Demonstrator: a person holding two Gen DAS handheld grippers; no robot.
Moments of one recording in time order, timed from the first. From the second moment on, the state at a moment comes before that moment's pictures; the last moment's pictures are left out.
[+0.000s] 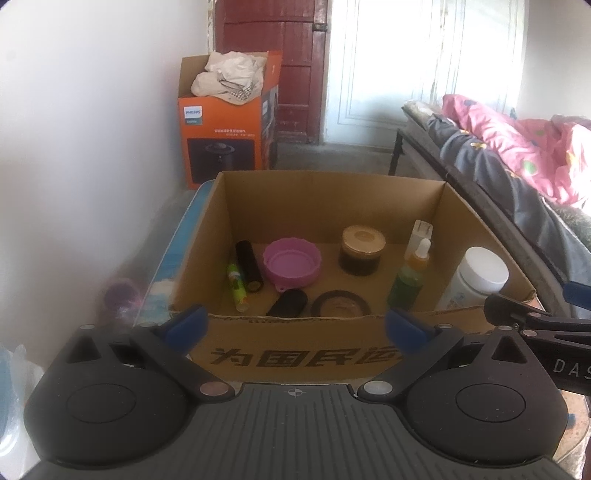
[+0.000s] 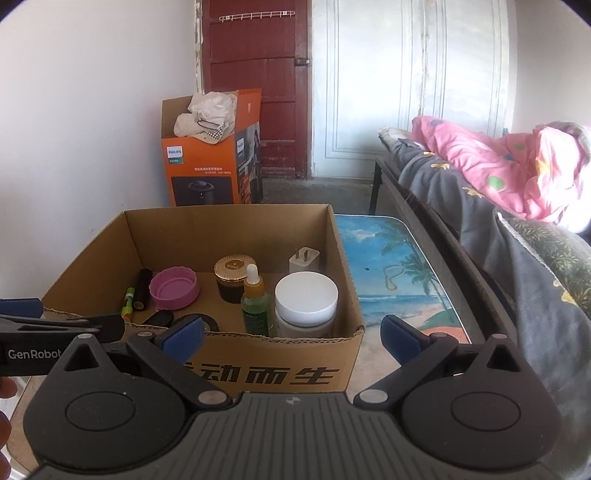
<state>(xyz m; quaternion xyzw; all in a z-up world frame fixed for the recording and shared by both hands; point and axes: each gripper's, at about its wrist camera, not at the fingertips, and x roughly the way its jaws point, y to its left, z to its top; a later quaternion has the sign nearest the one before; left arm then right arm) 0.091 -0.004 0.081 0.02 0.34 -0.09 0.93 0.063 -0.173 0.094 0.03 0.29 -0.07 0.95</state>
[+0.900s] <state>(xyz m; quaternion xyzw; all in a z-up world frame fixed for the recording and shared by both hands) 0.096 -0.009 0.078 0.04 0.35 -0.09 0.93 0.071 -0.177 0.088 0.03 0.30 -0.07 0.95</state>
